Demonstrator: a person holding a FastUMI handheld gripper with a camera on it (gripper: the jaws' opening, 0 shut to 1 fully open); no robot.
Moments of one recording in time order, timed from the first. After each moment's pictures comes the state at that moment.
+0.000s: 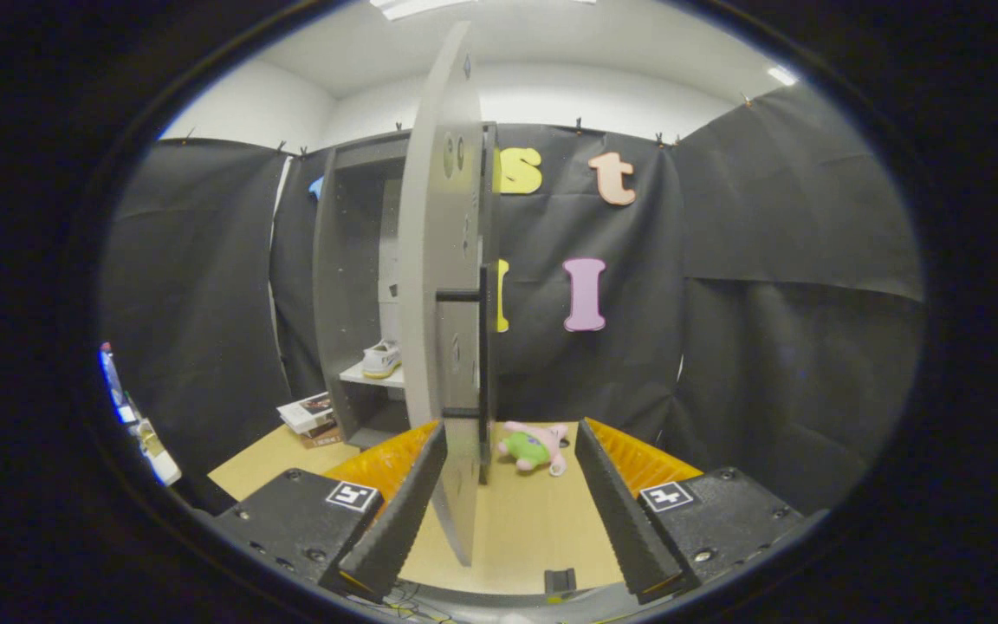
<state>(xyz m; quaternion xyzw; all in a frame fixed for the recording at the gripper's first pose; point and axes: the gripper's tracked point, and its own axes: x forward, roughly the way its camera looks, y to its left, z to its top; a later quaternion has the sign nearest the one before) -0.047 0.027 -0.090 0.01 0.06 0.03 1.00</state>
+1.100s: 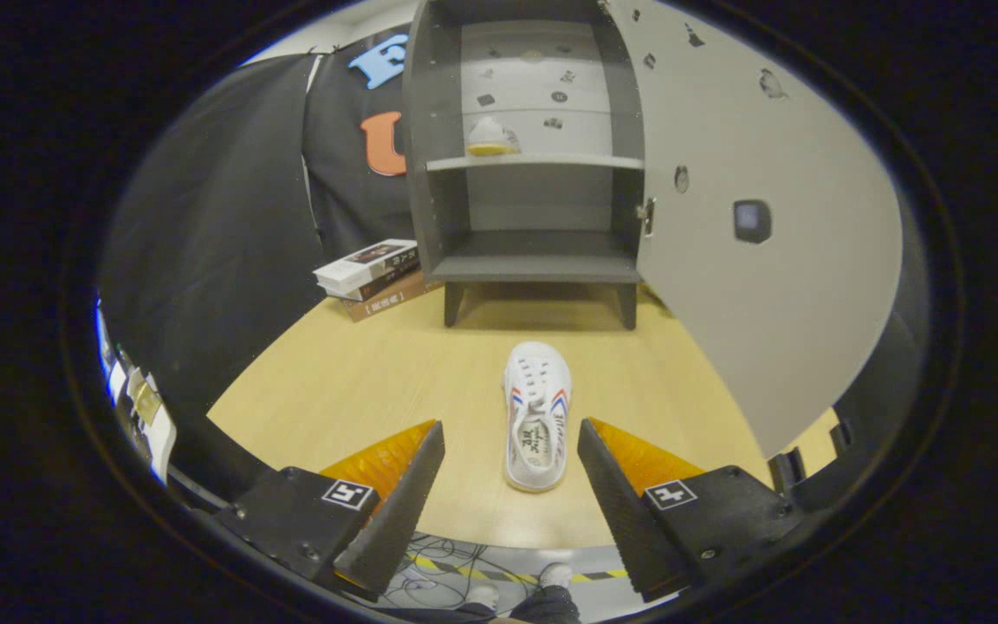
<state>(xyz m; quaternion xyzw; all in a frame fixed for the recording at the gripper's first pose) 0.061 0.317 -0.432 0.03 0.28 0.09 0.96</state>
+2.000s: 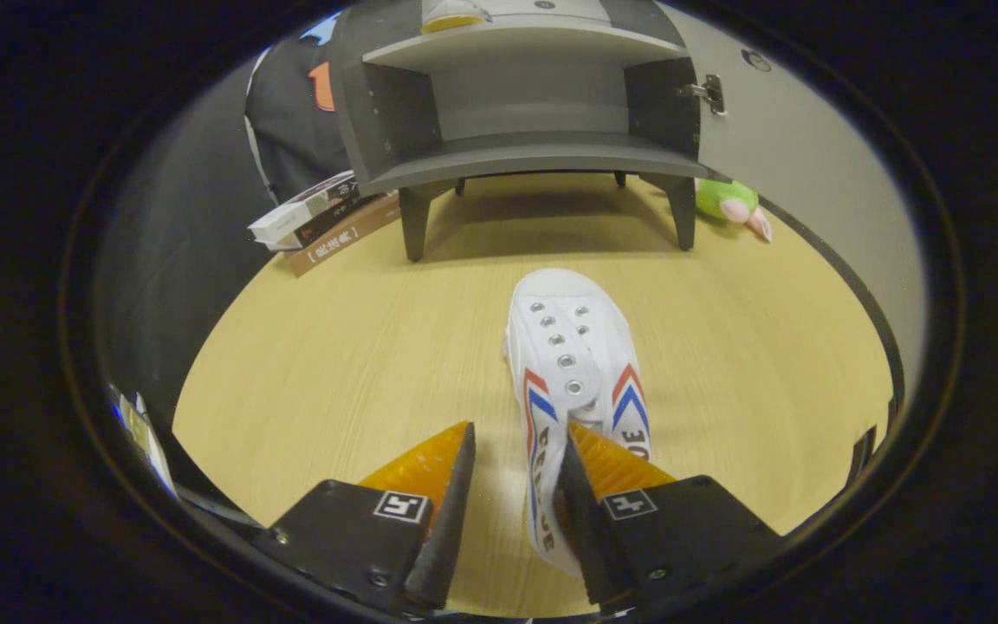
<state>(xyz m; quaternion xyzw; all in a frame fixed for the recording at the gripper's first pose) 0.160 0.334 -0.531 0.05 0.37 0.06 0.92</state>
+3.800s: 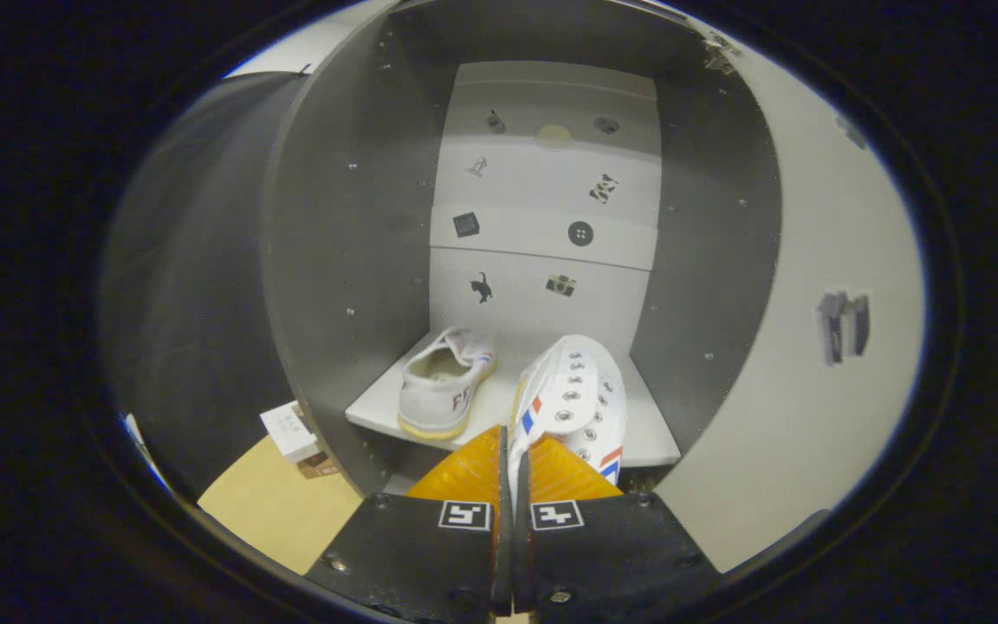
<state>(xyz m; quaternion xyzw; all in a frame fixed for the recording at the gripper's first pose) 0.349 0.290 -0.109 -0.04 0.15 0.08 0.98</state>
